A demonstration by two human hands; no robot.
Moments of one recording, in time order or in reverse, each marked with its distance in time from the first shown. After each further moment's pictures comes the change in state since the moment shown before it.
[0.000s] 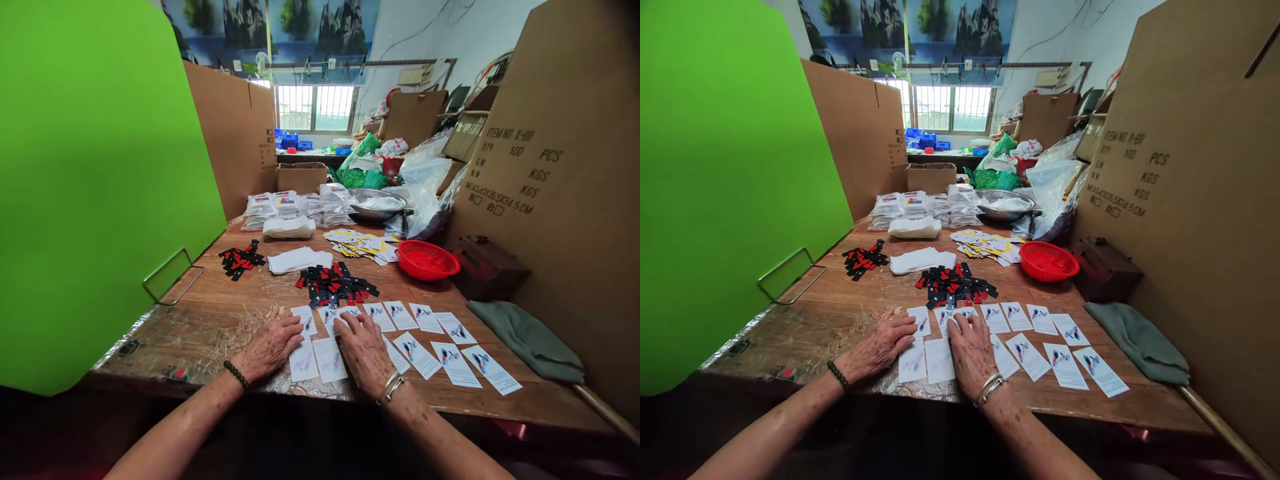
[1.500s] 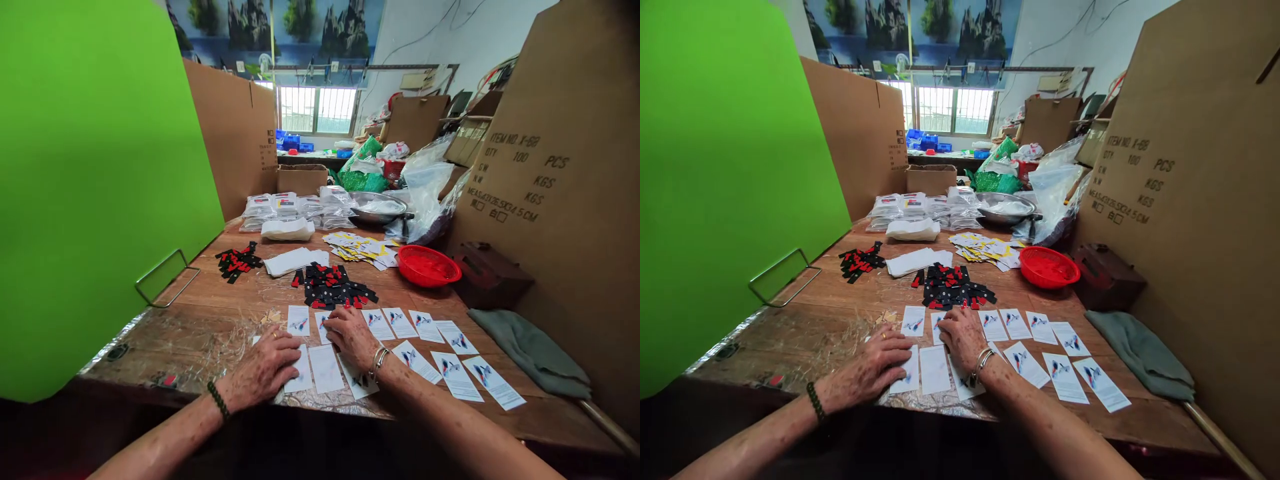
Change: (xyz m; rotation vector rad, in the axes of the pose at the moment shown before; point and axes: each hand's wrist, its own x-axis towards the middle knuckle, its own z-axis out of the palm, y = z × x) left_hand -0.017 0.010 -0.006 -0.054 -0.113 0.111; right_hand 0.045 0.039 0.033 0.321 -0.085 -0.117
